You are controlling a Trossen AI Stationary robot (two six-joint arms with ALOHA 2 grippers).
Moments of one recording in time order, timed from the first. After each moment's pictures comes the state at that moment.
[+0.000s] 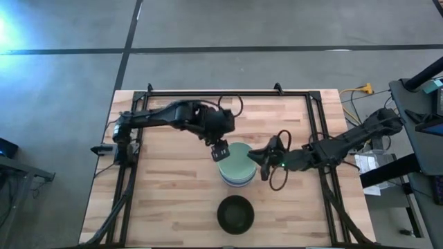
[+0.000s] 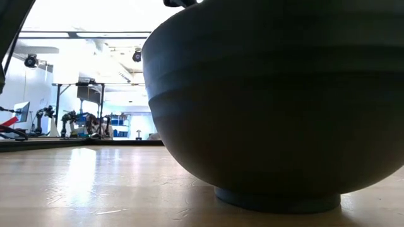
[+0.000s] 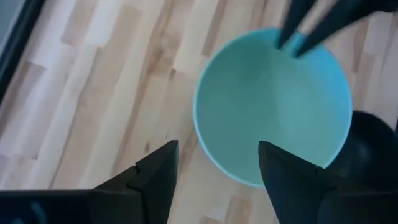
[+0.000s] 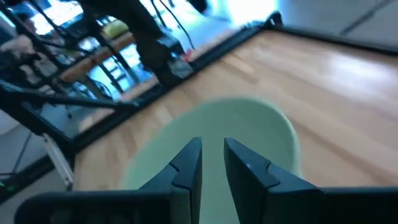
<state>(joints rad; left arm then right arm) -0.04 1.91 2.26 -1.40 -0.11 -0.33 0.40 1.21 0.77 0.03 0.62 0.70</state>
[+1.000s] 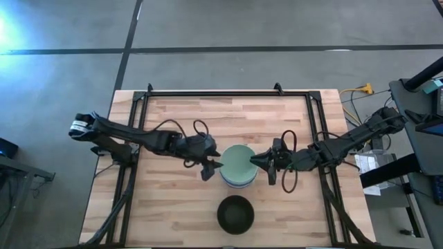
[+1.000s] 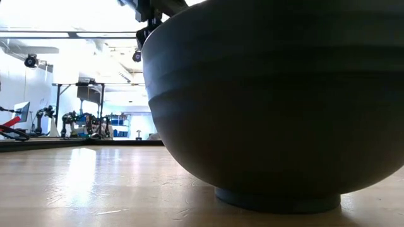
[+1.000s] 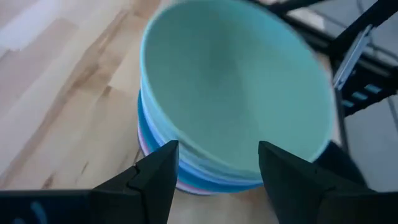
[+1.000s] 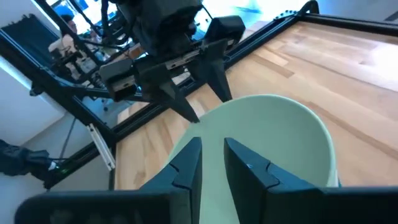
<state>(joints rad) -0.15 1.43 1.11 -0.30 -0.11 -0.49 0.44 1.15 0.78 0.04 0.54 0.71</state>
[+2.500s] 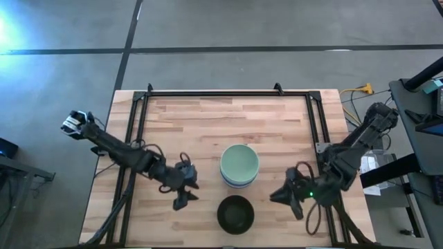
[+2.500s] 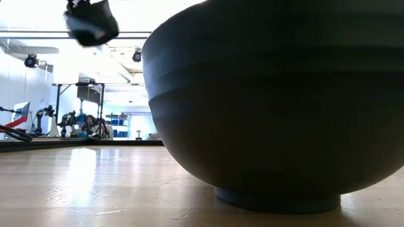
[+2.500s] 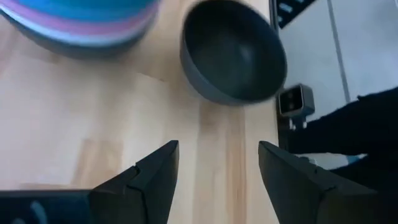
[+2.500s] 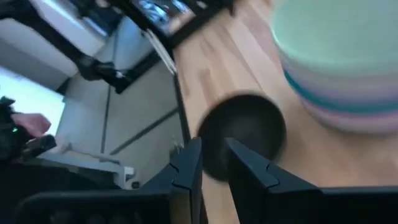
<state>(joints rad) -0.47 1.31 0.95 -0.37 -0.04 -0.67 0.82 1.19 0.96 -0.35 0.52 1.09</state>
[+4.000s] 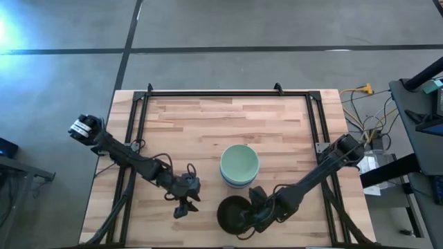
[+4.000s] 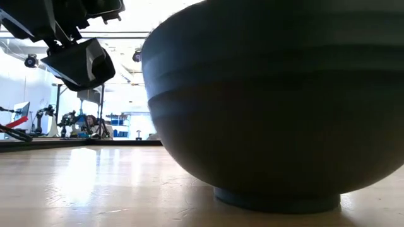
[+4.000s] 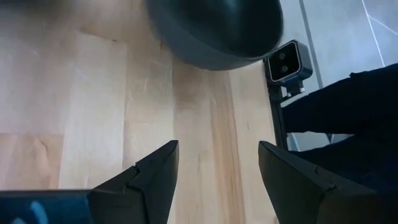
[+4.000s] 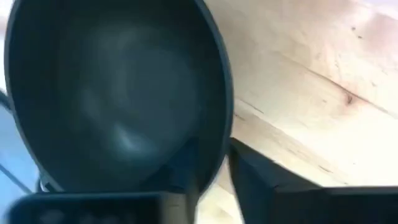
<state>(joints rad) -0.49 1.45 0.78 -0.03 0.11 -0.65 0.65 1.89 1.34 -0.64 0.16 1.71</state>
